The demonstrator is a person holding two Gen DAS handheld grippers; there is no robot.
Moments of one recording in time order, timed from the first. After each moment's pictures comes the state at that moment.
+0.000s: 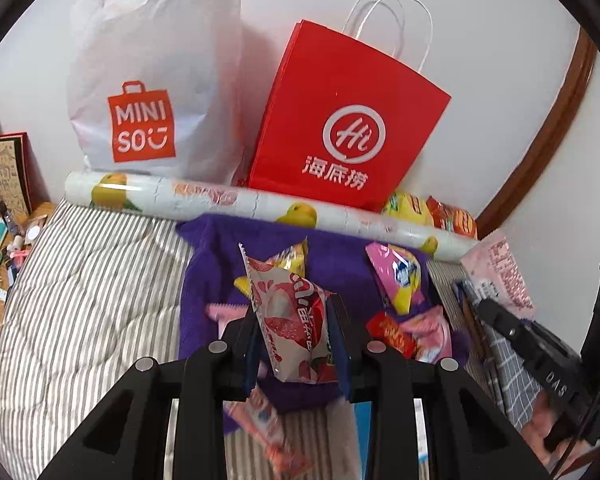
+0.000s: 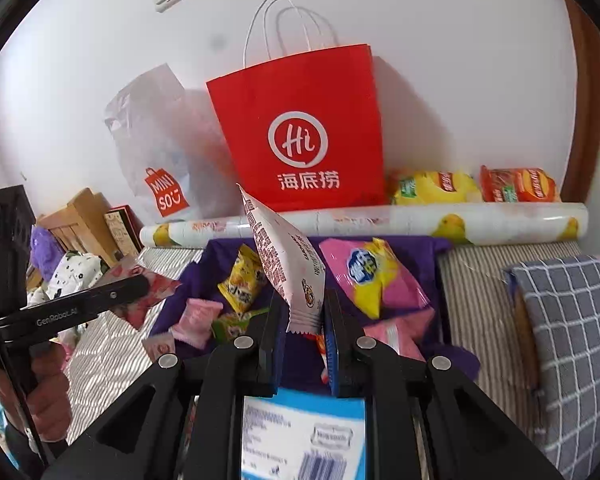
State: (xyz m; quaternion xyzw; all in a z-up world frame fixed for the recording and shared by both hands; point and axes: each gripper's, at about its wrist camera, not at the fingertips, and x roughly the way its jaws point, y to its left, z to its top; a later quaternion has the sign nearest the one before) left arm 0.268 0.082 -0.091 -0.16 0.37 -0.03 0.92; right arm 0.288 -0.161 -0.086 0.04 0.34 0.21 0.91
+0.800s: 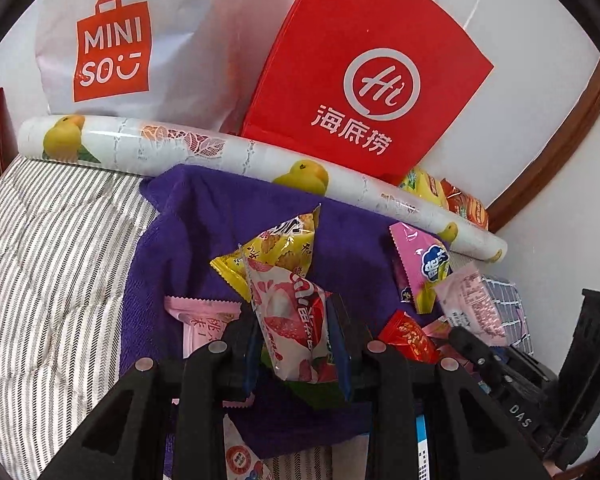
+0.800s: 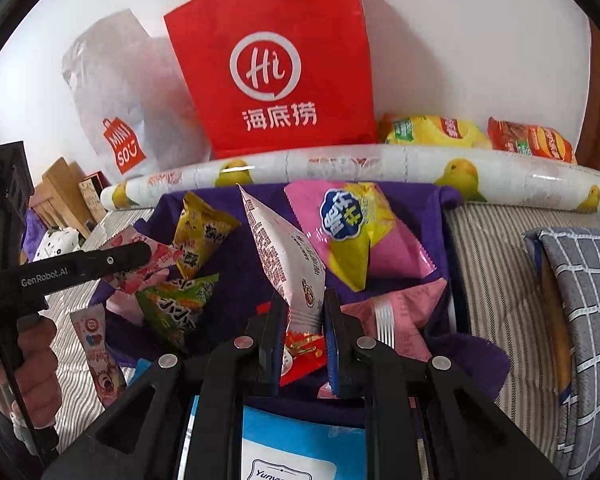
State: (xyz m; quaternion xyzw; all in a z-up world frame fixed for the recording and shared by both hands) left arm 0.313 0.079 -0.155 -0.20 0.40 -0.05 0.89; right arm 0.327 -0.156 -0.162 0.01 0.40 0.20 0.90
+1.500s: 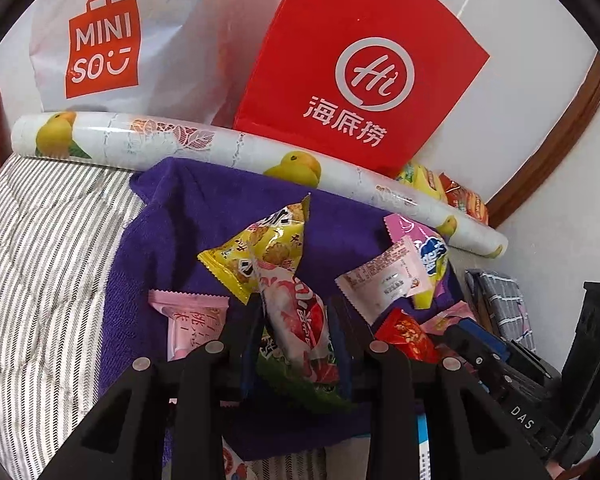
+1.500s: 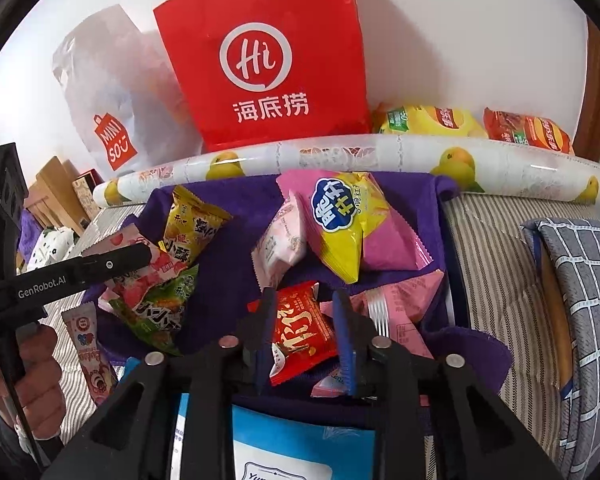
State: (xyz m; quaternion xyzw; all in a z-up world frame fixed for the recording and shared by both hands) left arm 0.315 0.071 -0.161 -0.20 0.41 -0.06 0.89; right arm 0.330 -0.157 -0.165 0.01 0.41 0.19 0.89
